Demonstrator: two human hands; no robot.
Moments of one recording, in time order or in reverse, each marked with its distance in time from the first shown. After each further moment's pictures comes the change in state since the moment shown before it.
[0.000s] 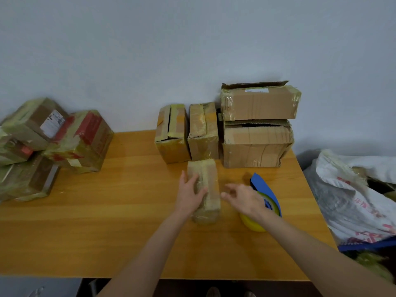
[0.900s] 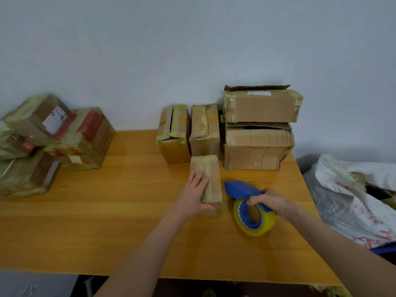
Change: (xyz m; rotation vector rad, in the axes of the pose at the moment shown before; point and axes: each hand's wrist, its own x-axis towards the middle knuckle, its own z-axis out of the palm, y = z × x) left_hand 0.010 -0.012 0.001 0.473 -0.264 0.275; right_hand 0.002 0.065 -0.033 0.546 -0.223 0.347
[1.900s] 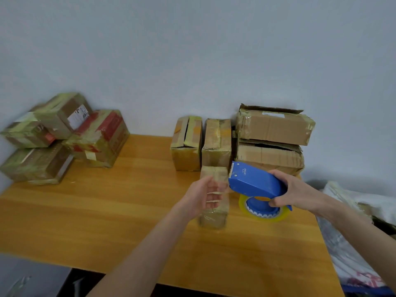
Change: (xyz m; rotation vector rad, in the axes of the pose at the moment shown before) left_hand -0.029 0.045 -0.067 -1.515 -0.031 -0.364; right_hand -0.078 -0.068 -0.053 -0.247 -0.133 -0.579
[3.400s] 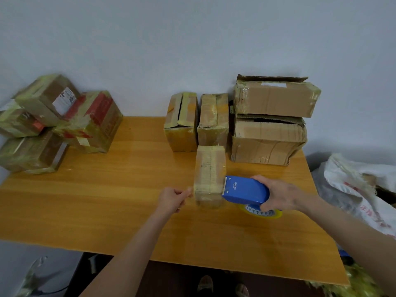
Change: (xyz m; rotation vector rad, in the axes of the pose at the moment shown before) left_hand 0.025 -0.078 -0.084 0.695 0.398 0.038; right_hand 0.032 0.070 0.043 -0.537 -0.170 0.112
